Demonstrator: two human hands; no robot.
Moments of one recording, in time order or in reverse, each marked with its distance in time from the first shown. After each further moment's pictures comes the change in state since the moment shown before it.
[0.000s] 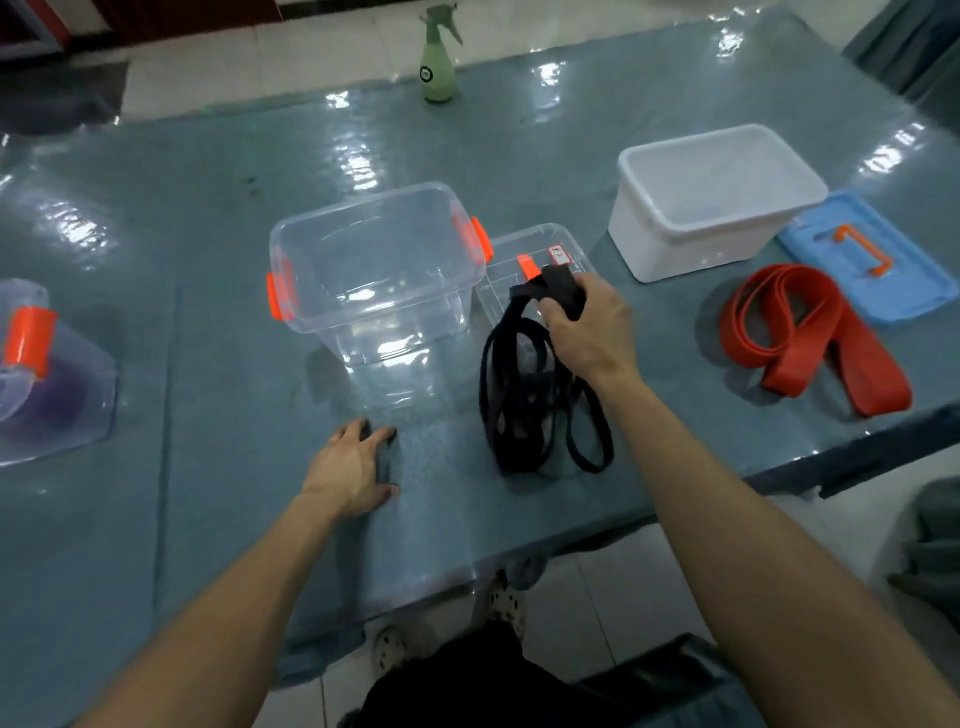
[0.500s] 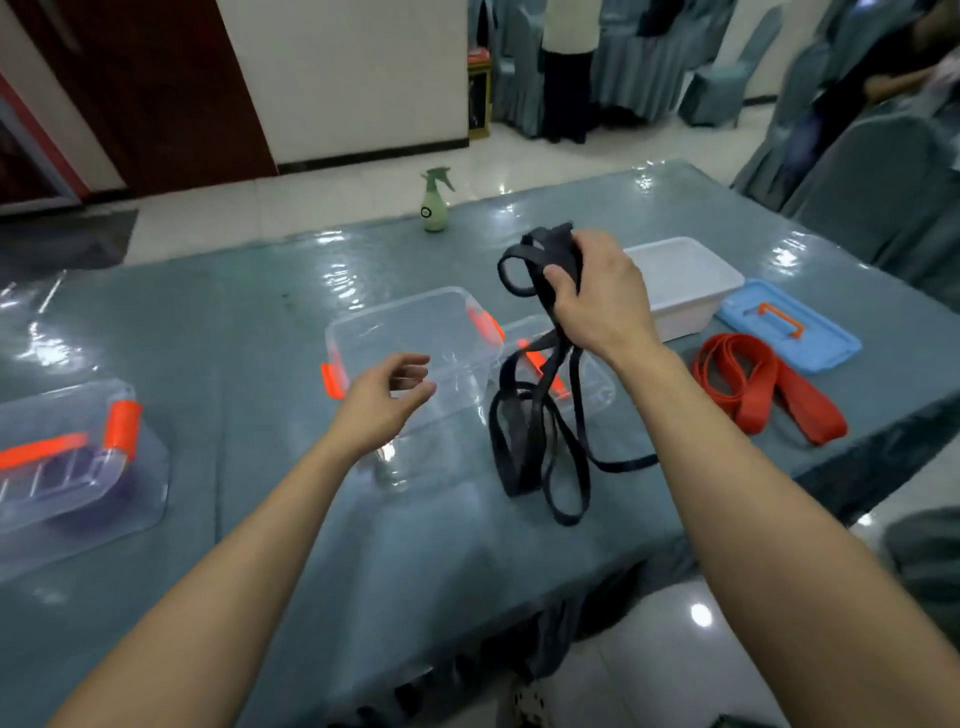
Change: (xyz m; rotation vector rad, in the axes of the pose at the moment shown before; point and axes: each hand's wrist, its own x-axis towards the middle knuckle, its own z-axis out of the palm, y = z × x) left_hand -0.028 0.001 -0.169 -0.830 0.398 0.374; right_hand -0.026 -0.150 -0.072 -0.268 0.198 -0.369
